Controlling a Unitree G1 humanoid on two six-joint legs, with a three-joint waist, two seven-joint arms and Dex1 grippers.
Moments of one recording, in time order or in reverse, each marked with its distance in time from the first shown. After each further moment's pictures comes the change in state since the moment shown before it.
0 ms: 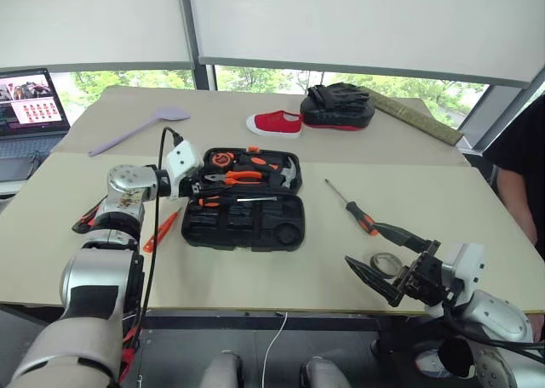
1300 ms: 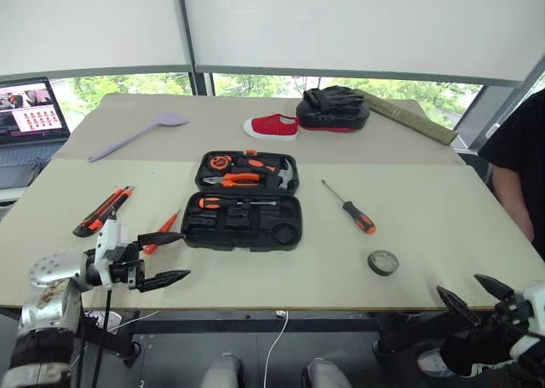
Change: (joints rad) left arm 0.862 0.179 0.267 -1.023 -0.548 0.385 -0.356; right arm 0.141 -0.169 -0.321 0.181 -0.007 0.290 -0.121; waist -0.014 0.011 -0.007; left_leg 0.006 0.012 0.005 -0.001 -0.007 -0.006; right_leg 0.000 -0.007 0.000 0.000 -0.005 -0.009
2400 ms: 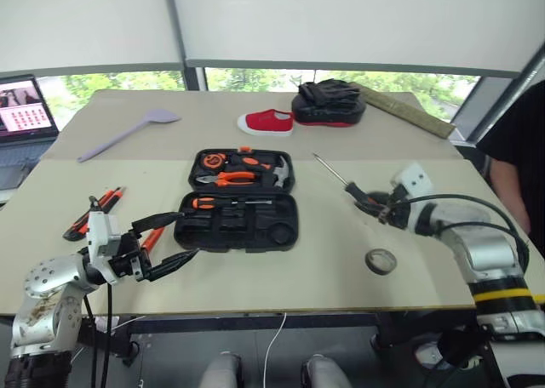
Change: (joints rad) left arm 0.143 -0.048 0.058 -0.271 -0.076 0.069 0.286; right arm -1.070 0.040 0.665 0.487 -0.302 -0.038 0.301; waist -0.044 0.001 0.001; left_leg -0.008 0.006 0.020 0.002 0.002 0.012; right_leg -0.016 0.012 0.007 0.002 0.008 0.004
